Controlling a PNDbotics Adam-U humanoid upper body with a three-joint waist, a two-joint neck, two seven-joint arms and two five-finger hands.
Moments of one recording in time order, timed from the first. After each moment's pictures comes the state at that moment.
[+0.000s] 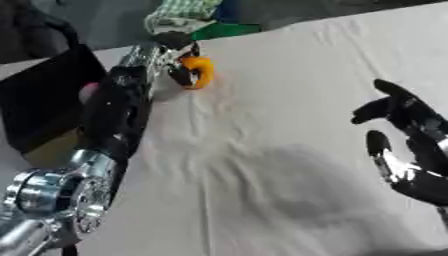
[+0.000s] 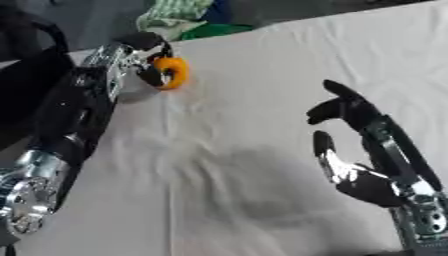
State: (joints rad) left arm -1.22 0.22 0.29 -0.63 -1.66 -0.26 -0.26; right arm -0.31 -0.20 0.13 -1.82 0.22 -0.33 0.28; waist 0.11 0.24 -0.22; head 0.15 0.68
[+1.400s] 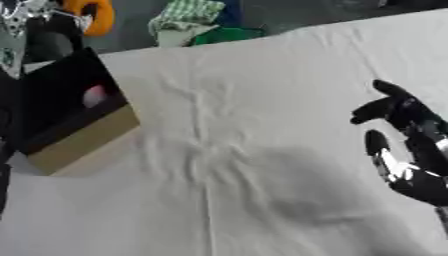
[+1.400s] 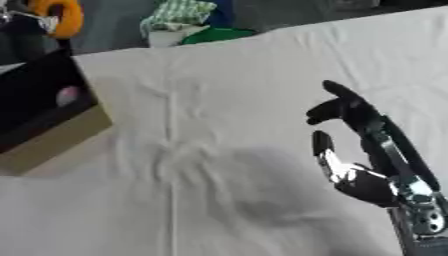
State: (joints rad) left arm -0.97 0.57 0.30 -1.02 -1.35 -0.37 -0.26; right arm -0.31 -0.21 0.11 -1.82 0.22 -0.33 0.27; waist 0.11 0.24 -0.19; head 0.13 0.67
